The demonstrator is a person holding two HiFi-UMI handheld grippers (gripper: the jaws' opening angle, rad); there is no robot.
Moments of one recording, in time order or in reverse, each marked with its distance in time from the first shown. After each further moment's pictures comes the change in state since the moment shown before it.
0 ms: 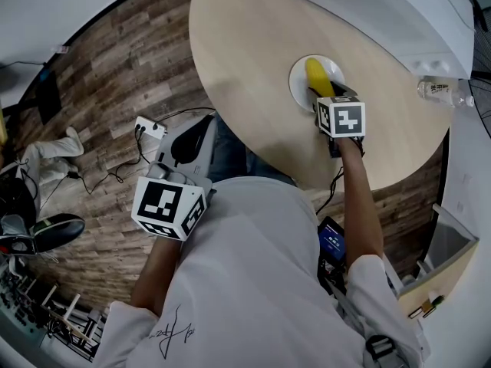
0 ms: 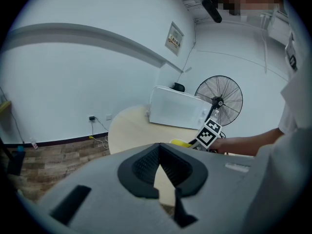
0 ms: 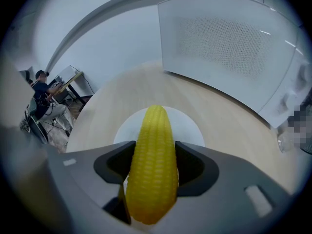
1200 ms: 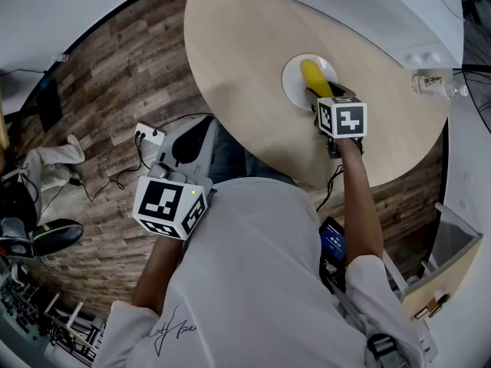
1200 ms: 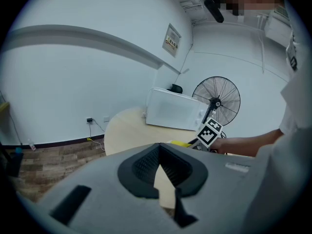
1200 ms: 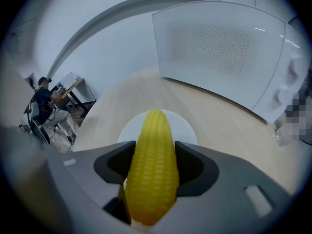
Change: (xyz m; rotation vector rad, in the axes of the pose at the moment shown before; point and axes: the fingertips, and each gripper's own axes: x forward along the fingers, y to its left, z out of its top) left arm 0.000 -0.019 0.003 0.015 -0.017 -0.016; right arm -0.019 -0.007 -0.001 0.042 -0.052 0.024
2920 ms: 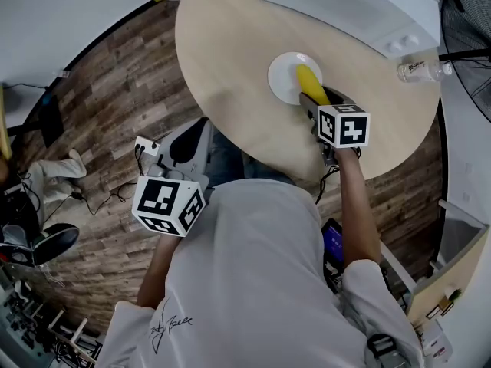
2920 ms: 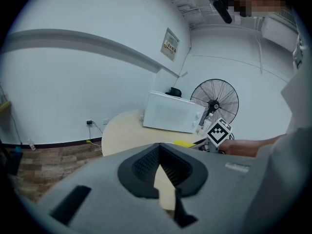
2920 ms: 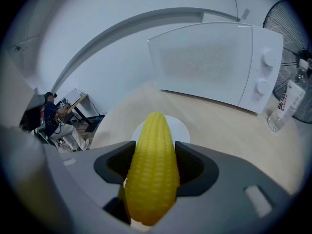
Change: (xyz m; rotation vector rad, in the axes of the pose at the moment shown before) left arm -0.015 -0.026 -0.005 0.003 -0.046 0.005; right arm -0.053 0.006 -0.013 0.088 -0.145 0.058
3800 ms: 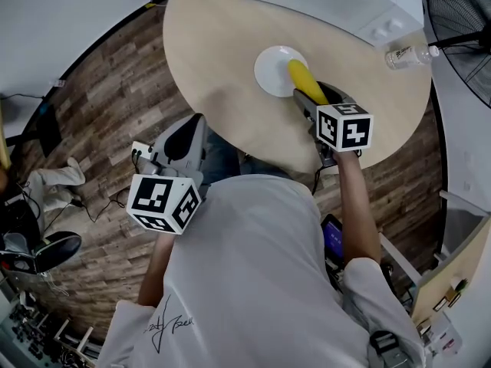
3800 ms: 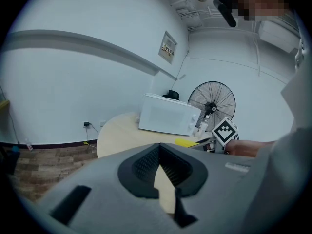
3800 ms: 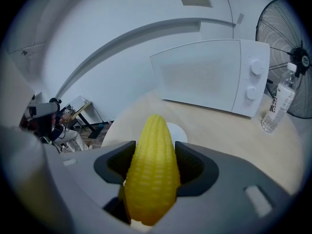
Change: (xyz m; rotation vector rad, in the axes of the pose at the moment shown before) left arm -0.002 -0.024 0.005 -0.001 -0.032 -0.021; right arm -0.045 0.006 0.008 0.011 -0.095 0.037
